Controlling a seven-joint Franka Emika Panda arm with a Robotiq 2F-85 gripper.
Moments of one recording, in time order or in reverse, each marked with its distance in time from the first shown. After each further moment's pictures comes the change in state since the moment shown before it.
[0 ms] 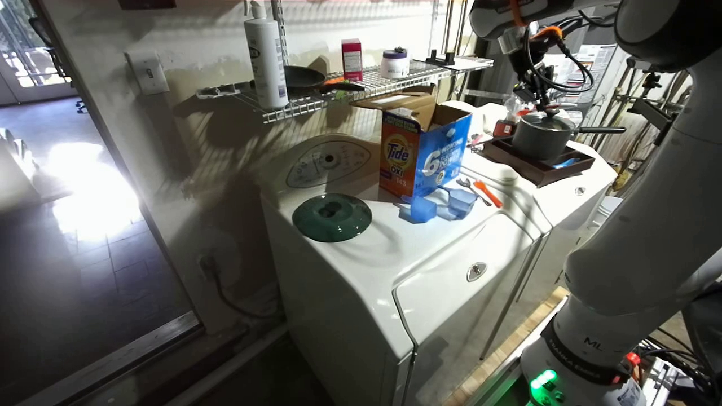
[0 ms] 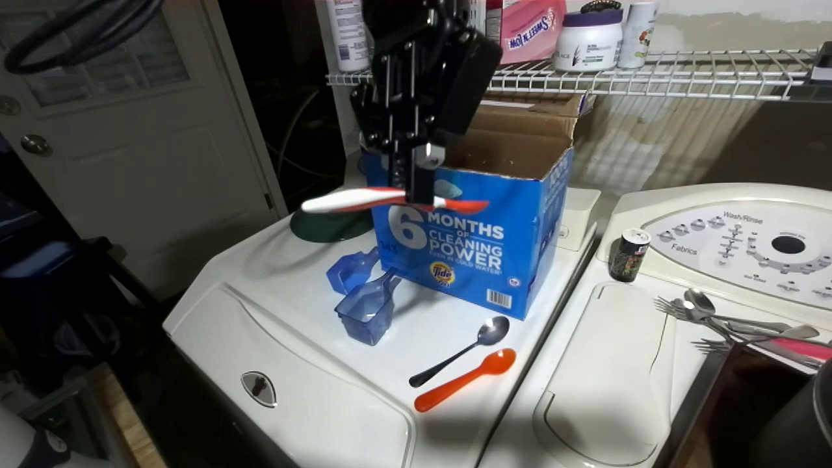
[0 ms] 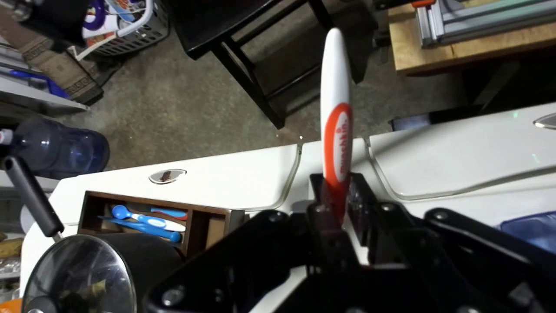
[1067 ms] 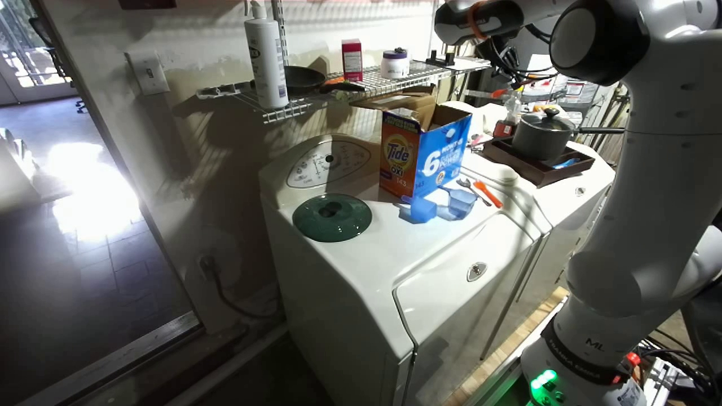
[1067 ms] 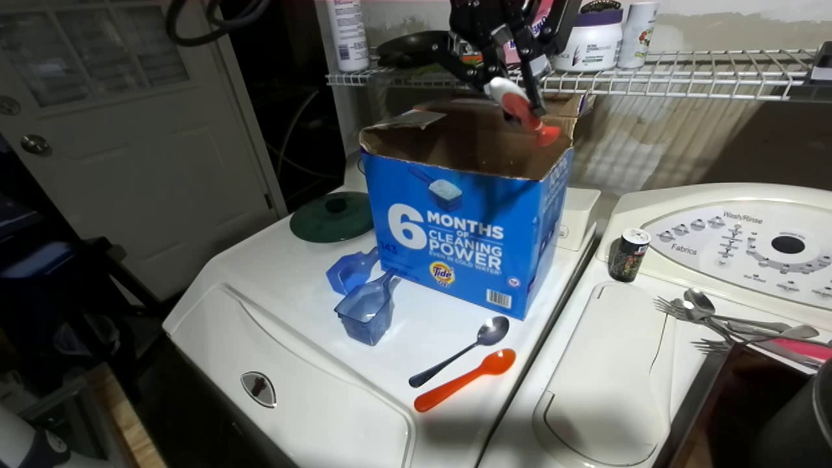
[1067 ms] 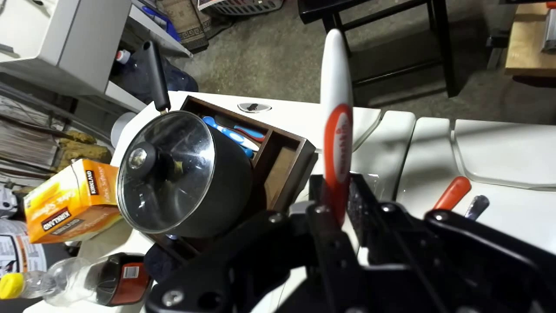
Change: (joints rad) arm 0.044 0.235 0.052 0.303 -0.181 0.019 -0.229
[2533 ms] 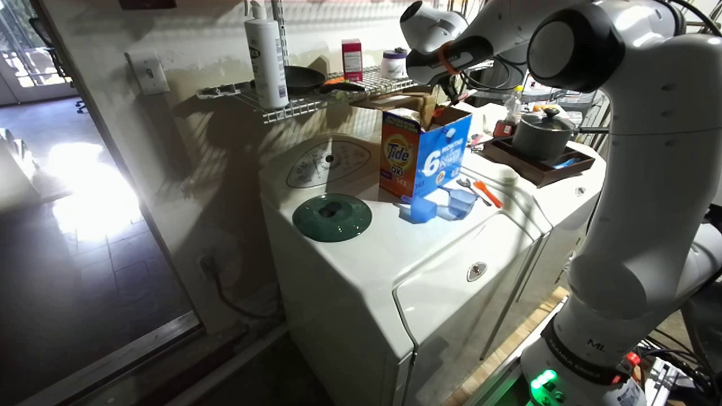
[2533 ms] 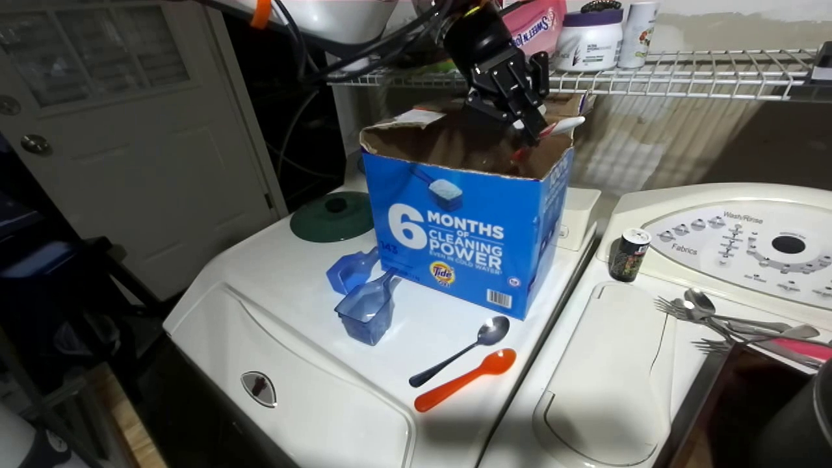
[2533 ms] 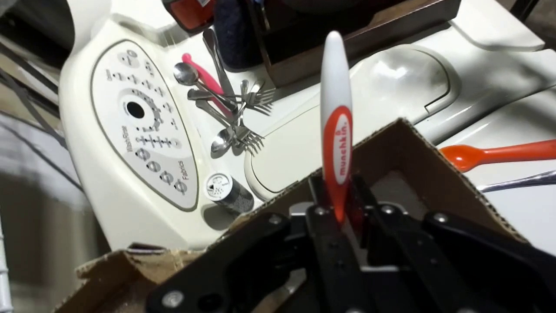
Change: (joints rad) arm 0.046 0.087 0.086 -0.099 -0.063 0.492 -0.457
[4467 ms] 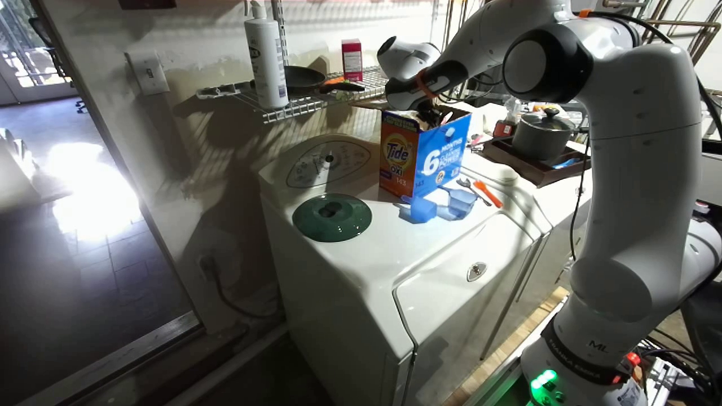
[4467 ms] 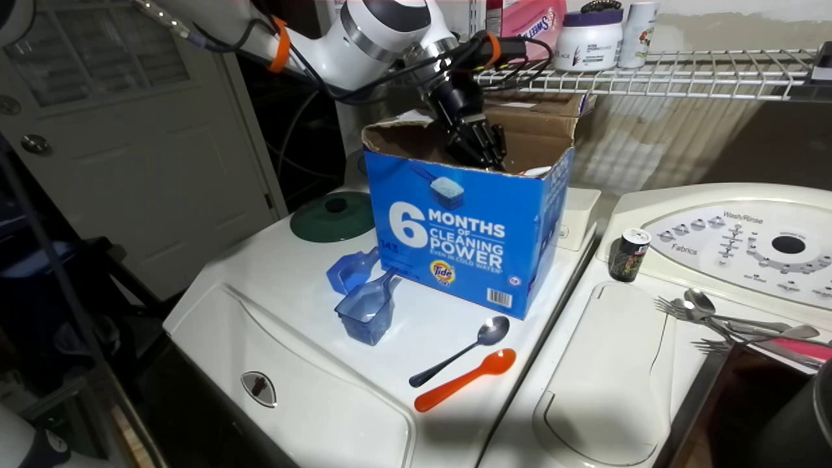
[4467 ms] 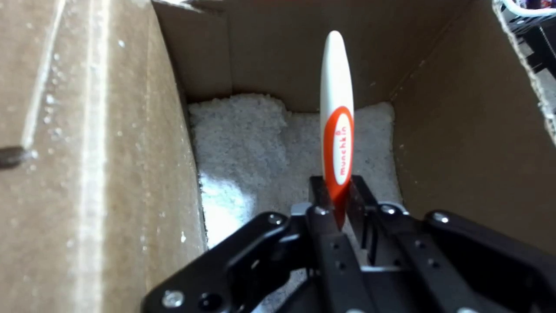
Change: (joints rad) arm 0.043 0.118 0.039 0.004 0.021 -0.049 -0.436
